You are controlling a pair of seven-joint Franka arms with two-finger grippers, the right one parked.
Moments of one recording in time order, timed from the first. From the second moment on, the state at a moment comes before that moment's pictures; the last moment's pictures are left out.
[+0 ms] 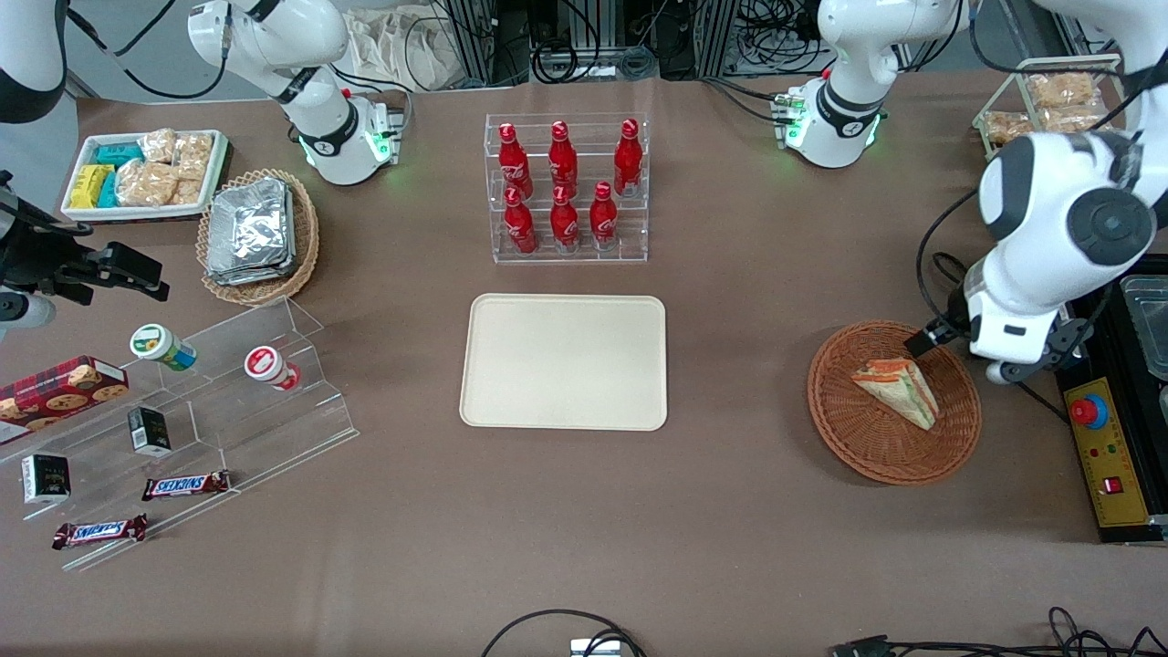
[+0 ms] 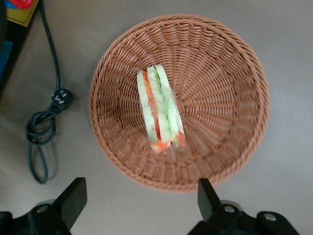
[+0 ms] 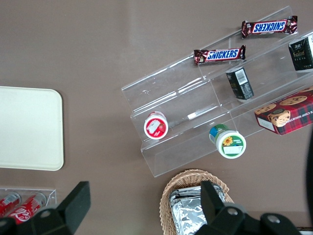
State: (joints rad) arm 0.09 0.12 -0.15 -2.05 0.15 2.07 -0.71
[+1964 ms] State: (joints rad) arm 0.08 0.26 -0.19 -1.87 0.26 1.99 -0.89
